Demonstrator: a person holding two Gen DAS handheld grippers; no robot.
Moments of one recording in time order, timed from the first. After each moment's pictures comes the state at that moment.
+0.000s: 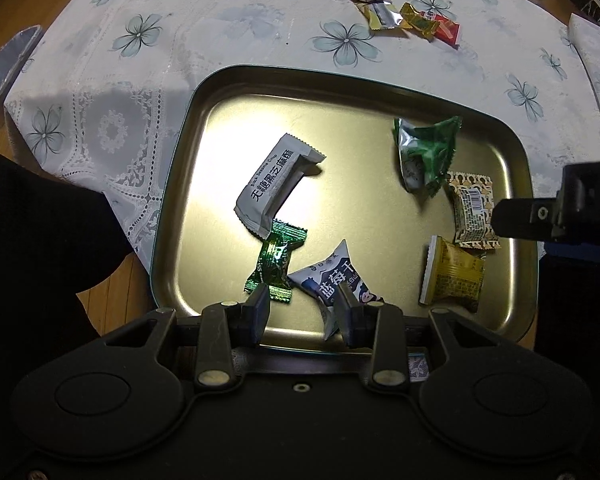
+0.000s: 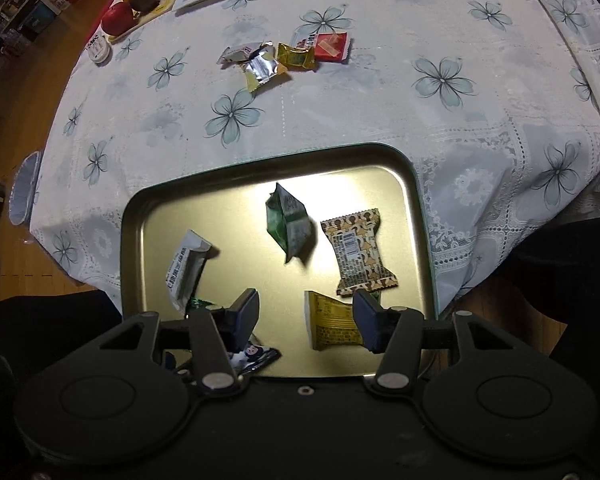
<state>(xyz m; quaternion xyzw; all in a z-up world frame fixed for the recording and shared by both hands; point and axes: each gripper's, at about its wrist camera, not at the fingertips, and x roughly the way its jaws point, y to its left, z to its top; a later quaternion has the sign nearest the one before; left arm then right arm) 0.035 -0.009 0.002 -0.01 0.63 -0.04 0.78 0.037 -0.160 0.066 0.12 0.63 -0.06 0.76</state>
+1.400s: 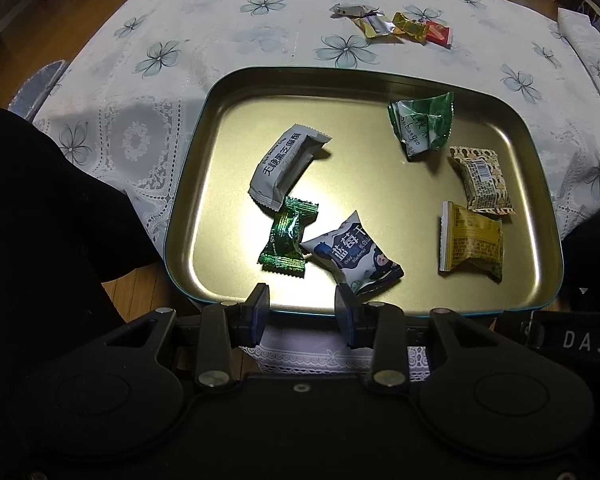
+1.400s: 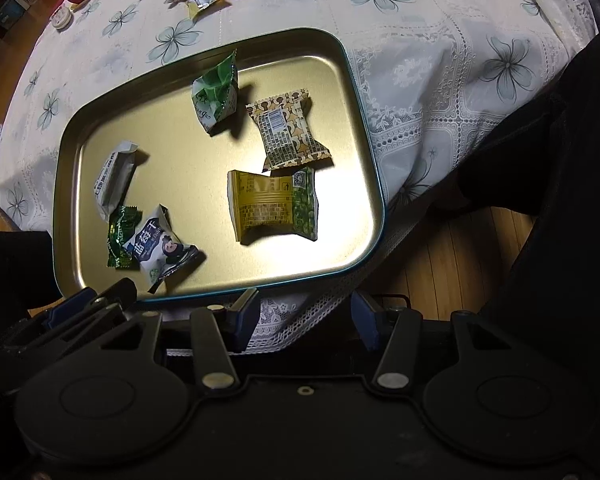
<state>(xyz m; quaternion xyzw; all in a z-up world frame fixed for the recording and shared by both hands) -0.013 -0.014 -0.005 0.03 0.56 -0.03 0.83 -0.048 -0.167 0.020 0.12 0.65 -0.10 0.75</state>
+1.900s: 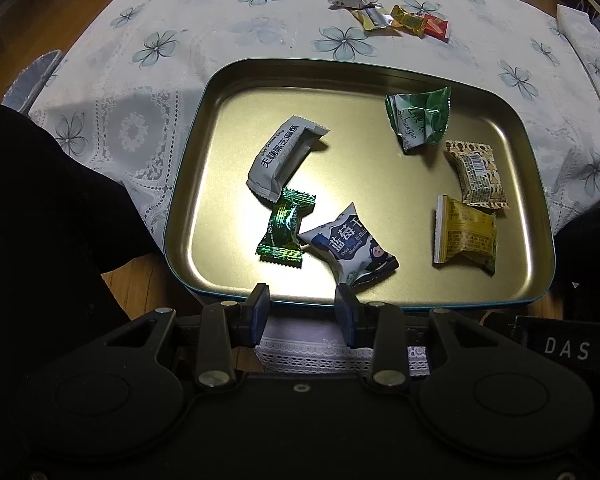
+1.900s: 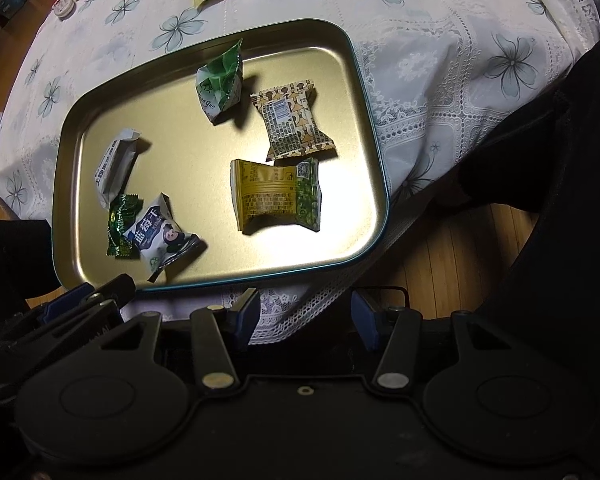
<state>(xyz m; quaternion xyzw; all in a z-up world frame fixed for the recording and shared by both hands) -0.011 -0.011 -0.001 0.02 0.58 -0.03 0.81 -0.047 -0.164 0.018 0.12 0.66 -0.09 0.74</state>
